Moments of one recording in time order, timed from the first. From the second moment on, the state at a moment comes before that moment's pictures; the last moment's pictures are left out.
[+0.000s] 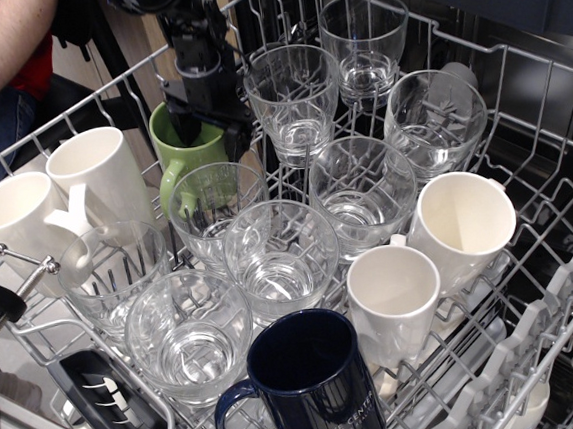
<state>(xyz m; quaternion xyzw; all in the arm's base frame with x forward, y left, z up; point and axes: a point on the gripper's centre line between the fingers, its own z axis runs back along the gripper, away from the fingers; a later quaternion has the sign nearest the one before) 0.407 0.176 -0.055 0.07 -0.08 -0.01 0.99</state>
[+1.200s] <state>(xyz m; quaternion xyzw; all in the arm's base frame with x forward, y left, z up) 0.427 0.180 -0.052 0.05 -0.04 0.01 1.00</state>
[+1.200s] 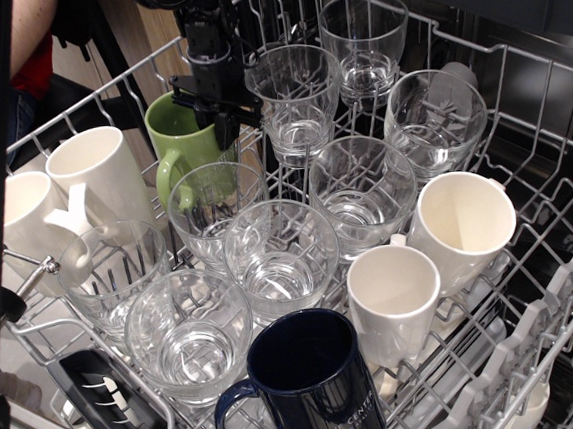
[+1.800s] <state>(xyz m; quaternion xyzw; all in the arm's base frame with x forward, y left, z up) 0.423 0.185 -0.026 0.03 0.02 0.01 1.00</state>
